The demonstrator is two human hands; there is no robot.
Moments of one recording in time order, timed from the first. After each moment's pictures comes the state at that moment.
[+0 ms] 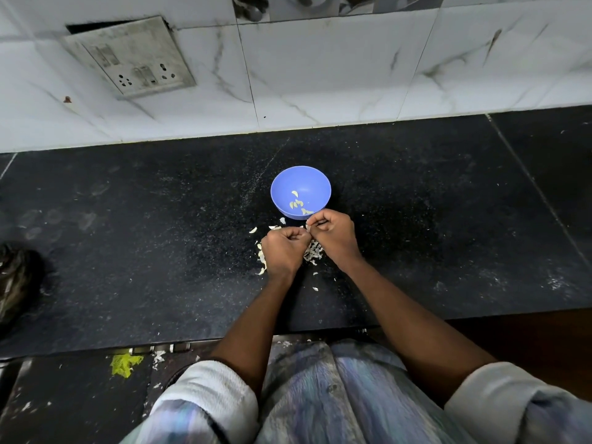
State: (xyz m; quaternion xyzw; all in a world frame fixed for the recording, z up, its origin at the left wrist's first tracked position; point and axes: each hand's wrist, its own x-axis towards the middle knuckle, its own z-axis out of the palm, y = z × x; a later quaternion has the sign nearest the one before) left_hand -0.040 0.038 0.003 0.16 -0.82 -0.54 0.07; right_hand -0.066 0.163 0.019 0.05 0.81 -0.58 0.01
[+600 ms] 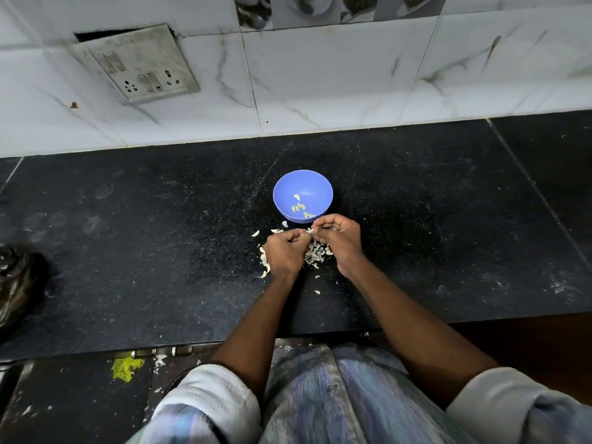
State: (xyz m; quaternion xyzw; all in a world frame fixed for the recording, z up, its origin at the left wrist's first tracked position) left_hand -0.045 0.035 -0.012 0.18 -0.79 -0.58 0.04; right_hand -0.063 0.163 0.023 0.15 0.64 -0.75 0.06
